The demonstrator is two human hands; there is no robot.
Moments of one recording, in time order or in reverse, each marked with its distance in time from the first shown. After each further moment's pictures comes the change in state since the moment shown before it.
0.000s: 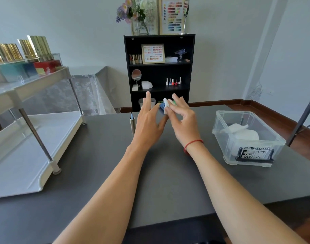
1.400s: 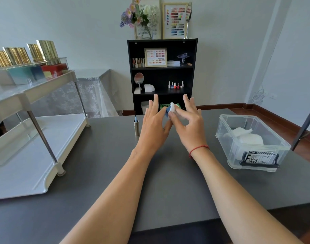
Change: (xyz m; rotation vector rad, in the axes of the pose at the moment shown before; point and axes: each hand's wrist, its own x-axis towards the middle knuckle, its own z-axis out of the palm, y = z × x) left_hand -0.003 0.010 -0.001 0.029 -0.025 0.020; right_hand -0.001 0.004 -0.003 -0.156 0.083 -0.096
